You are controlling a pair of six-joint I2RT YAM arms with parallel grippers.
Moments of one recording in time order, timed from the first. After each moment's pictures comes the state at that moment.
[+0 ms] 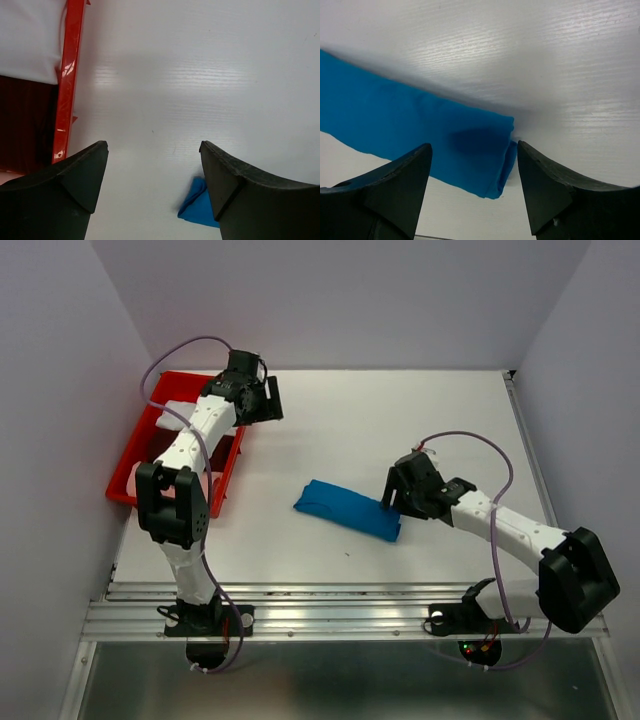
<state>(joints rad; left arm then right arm) -0.25 1.84 1.68 -0.70 -0.03 -0.35 0.59 1.28 0.79 -0.46 0.22 0.76</state>
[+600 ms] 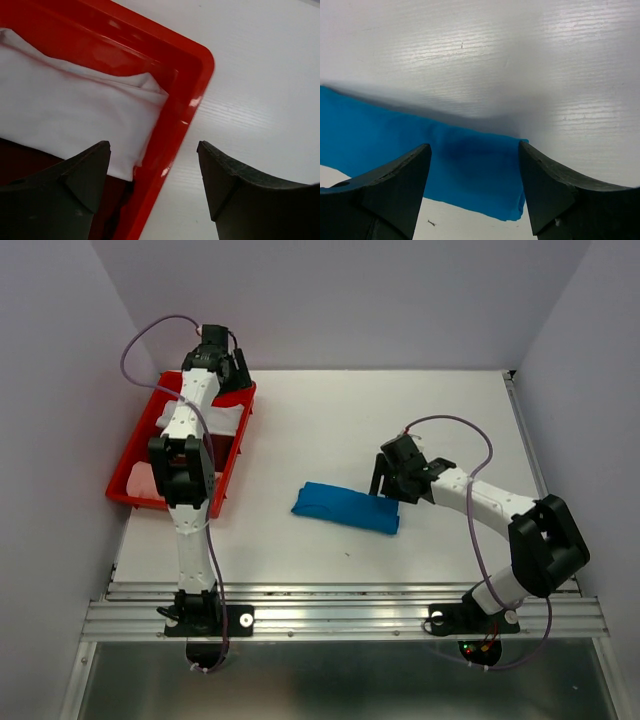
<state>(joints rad) -0.08 2.24 2.22 -0.80 -0.09 -0.32 0.57 1.50 0.96 -0.45 0.22 0.72</state>
